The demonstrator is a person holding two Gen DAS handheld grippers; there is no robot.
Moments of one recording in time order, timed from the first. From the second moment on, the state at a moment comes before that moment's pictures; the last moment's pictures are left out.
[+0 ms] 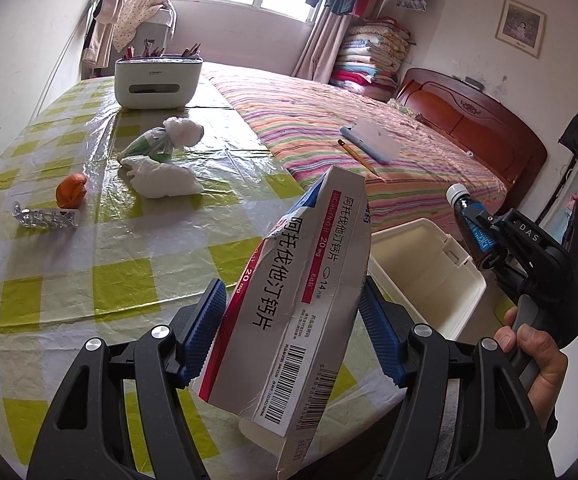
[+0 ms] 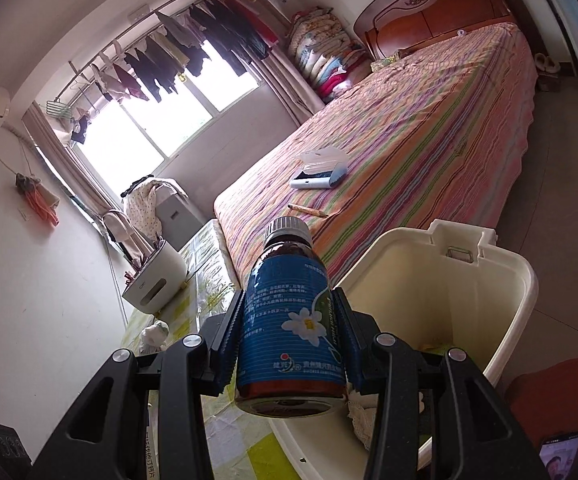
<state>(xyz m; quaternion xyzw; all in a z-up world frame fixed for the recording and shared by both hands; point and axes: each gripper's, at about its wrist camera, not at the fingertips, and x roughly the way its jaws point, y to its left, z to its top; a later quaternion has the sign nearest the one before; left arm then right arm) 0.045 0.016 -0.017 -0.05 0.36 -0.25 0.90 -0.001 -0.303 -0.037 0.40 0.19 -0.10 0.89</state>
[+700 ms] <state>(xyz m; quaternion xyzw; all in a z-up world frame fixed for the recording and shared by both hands) 0.040 0.011 -0.021 -0.04 0.36 -0.26 0.90 -0.009 -0.318 -0.049 0.44 0.18 -0.14 0.87</state>
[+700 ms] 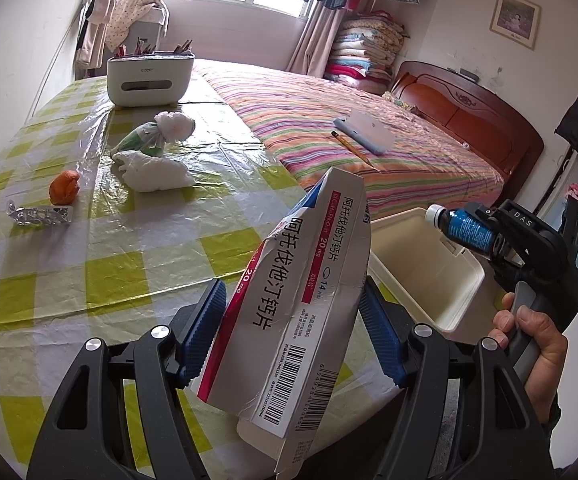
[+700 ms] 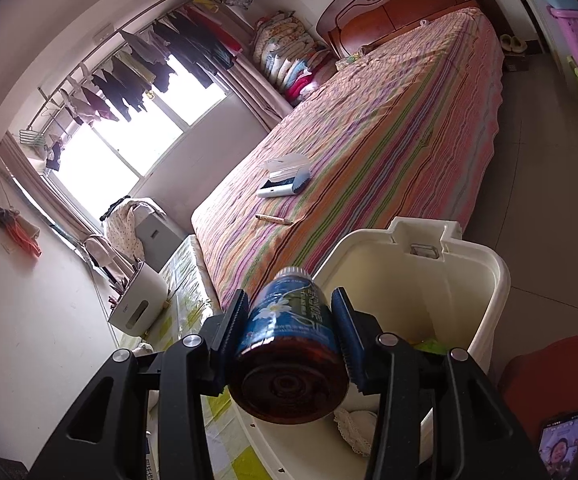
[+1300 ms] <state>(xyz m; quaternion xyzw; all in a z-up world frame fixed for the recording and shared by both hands) 0.048 -0.036 -0.032 -0.01 0.38 -0.30 0.87 -0.047 -0.346 -0.060 0.54 0.09 -0.16 0.82</state>
